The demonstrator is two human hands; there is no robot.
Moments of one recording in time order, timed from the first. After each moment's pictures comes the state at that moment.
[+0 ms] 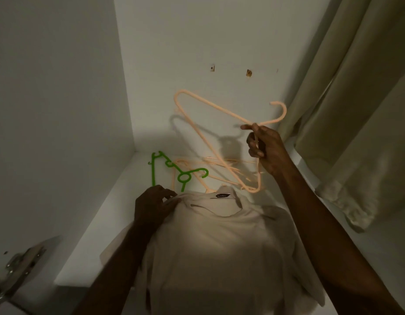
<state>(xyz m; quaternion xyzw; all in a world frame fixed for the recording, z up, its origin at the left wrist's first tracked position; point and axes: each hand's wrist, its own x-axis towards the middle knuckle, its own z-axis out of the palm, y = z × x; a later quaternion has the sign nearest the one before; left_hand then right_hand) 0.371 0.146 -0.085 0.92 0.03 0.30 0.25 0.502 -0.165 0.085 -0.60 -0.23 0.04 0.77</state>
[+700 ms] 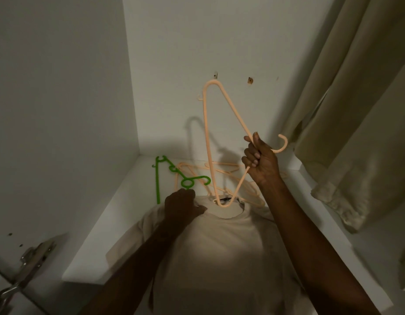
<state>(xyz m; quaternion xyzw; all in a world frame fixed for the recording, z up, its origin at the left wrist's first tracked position) 0.384 0.074 -0.059 0.98 0.08 0.14 0.14 0.482 -0.138 0.067 -0.39 -0.15 0.09 0.91</state>
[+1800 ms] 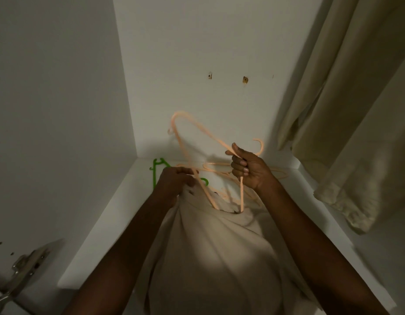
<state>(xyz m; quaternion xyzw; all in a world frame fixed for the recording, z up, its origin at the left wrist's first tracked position) 0.383 0.083 0.035 0.69 0.12 0.07 0.71 0.479 -0.135 0.056 -0.48 -0.11 0.21 0.84</state>
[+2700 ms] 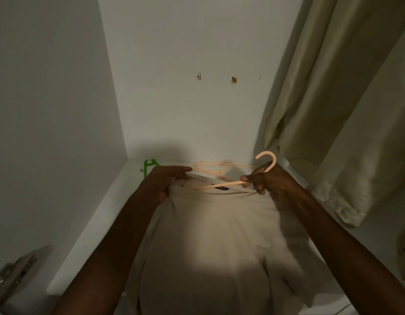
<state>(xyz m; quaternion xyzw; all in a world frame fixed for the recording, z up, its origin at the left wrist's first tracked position) 0.381 0.089 0.054 0.60 0.12 -0.05 0.79 0.428 -0.217 0.071 -0.79 -0.15 0.08 0.59</state>
